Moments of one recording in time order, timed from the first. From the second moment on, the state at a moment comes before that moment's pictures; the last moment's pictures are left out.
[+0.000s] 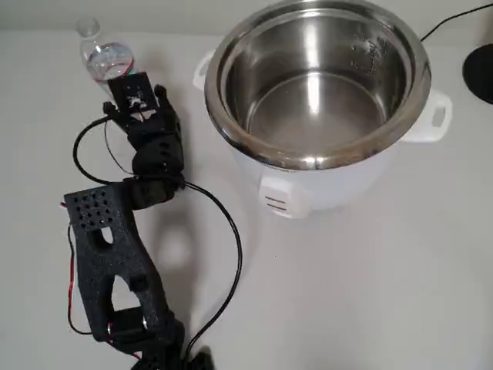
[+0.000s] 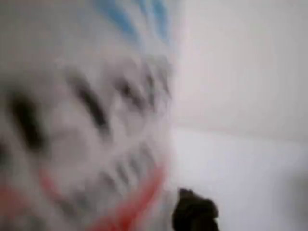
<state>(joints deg) -26.7 40.1 93.5 -61.7 -81.9</state>
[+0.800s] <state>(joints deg) -27.6 102.0 149.9 -50.6 -67.9</state>
